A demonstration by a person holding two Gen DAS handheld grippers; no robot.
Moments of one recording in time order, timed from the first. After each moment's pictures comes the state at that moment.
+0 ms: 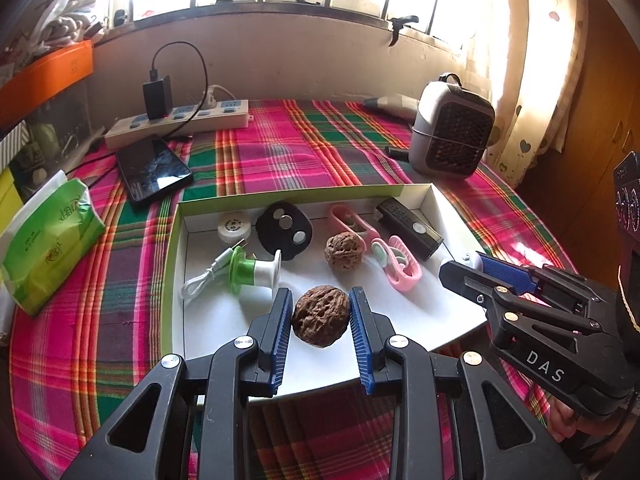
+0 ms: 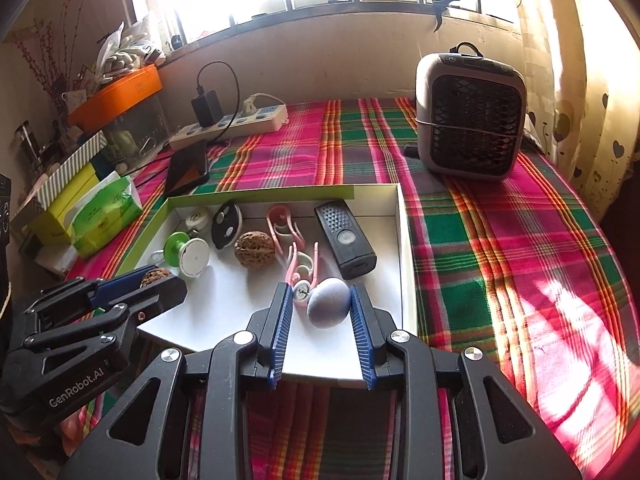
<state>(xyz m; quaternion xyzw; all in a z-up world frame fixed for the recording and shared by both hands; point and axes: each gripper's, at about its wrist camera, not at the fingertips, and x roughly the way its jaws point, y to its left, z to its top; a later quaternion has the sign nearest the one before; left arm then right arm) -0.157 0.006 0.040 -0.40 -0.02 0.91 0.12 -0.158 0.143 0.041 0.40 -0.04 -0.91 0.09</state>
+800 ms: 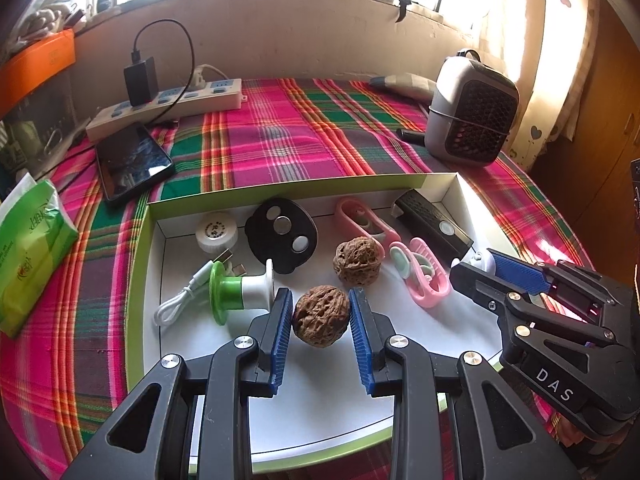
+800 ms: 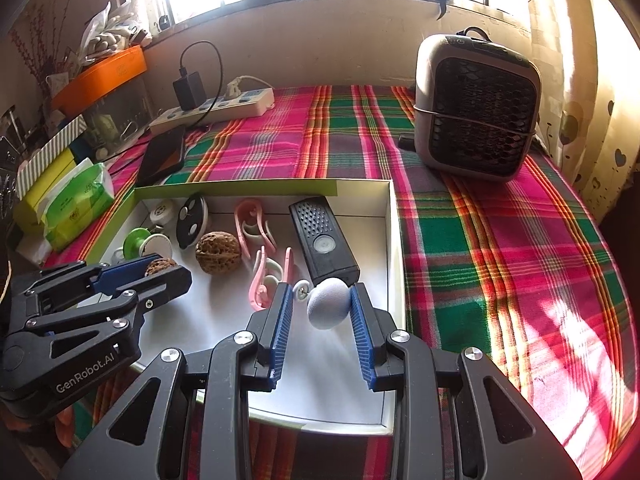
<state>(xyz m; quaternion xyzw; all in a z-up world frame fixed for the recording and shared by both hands) -0.193 0.015 0.018 -0.43 -0.01 0.89 0.12 -0.182 0.146 0.027 0.41 -0.01 -0.91 0.08</state>
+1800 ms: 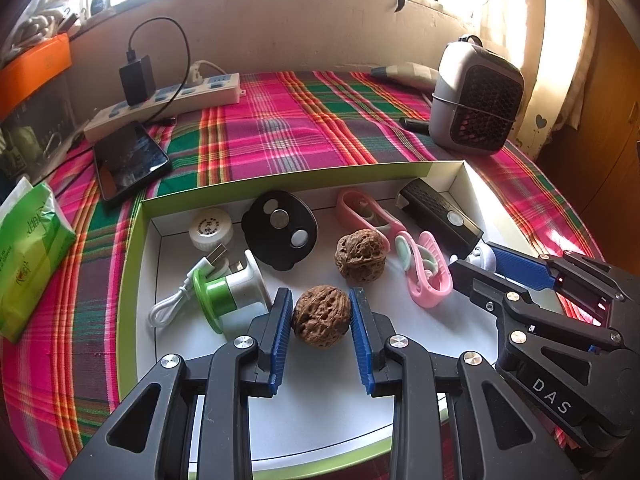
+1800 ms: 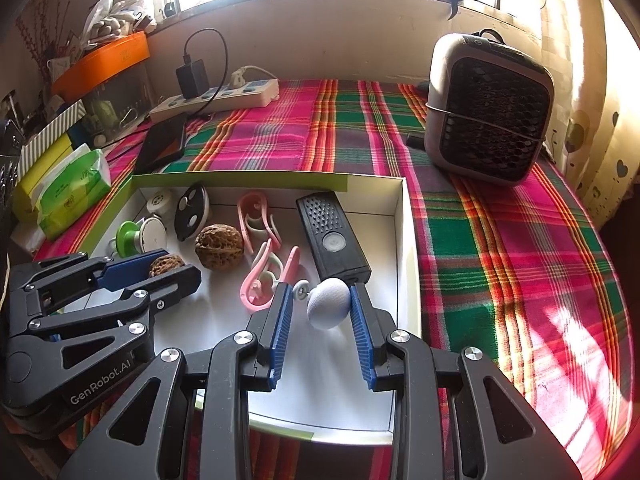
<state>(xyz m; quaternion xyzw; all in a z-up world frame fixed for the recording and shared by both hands) -0.197 0.019 0.012 -0.44 0.01 0.89 0.11 -0.184 0.135 0.021 0.42 0.01 -0.90 0.07</state>
